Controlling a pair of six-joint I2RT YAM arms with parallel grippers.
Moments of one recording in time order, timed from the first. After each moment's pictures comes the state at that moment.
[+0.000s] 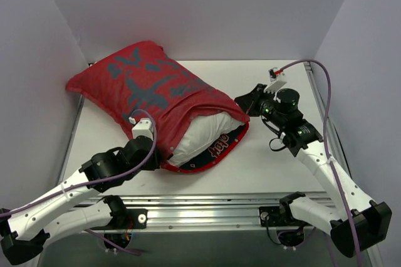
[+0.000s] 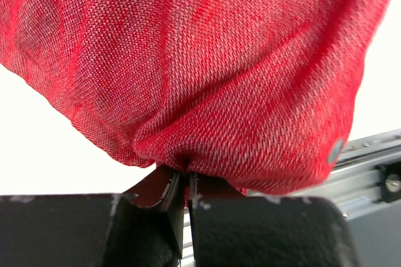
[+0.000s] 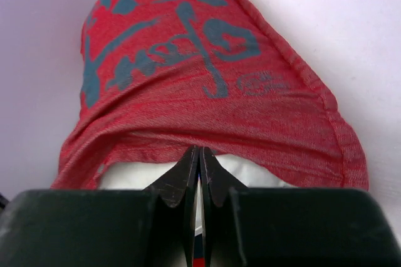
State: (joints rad) left arm -0.97 0.81 0.88 -0.84 -0.43 -0.76; right arm 0.38 1.04 0.91 -0.10 -0.20 0.58
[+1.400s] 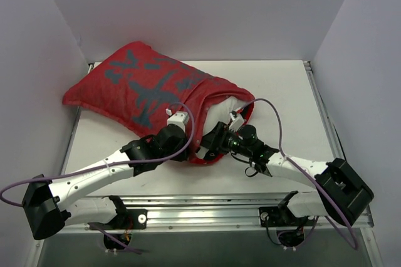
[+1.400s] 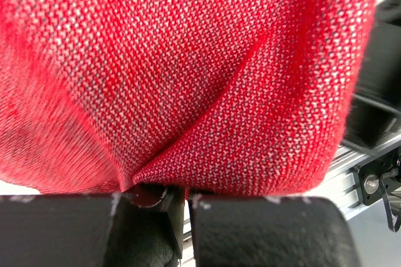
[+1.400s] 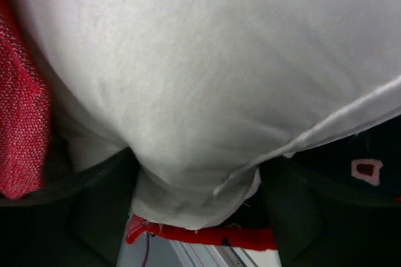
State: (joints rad) left arm -0.97 1.16 0.89 -0.46 -0.27 -0.67; right arm 0.70 1.28 0.44 0.51 -0.26 1.00
